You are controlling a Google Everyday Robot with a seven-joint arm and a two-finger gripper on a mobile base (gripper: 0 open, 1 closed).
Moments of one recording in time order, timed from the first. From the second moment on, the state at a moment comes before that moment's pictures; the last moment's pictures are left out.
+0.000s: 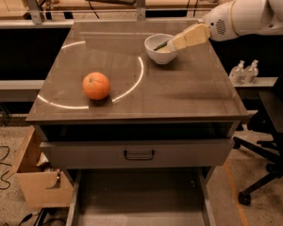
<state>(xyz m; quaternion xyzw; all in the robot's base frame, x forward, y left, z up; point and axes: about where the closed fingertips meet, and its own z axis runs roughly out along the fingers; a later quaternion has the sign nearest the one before) 0.689 -0.136 0.965 -0.37 0.78 0.20 0.47</state>
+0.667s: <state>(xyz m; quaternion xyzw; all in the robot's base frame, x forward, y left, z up) 0.749 -0.125 0.903 -0.39 0.77 0.23 0.46</state>
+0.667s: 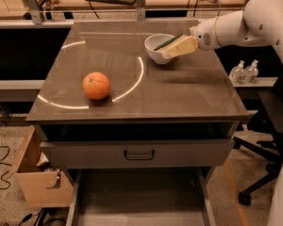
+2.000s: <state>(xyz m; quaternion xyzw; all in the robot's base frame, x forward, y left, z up) 0.779 -0.124 0.868 -0.34 0.75 0.27 0.50</state>
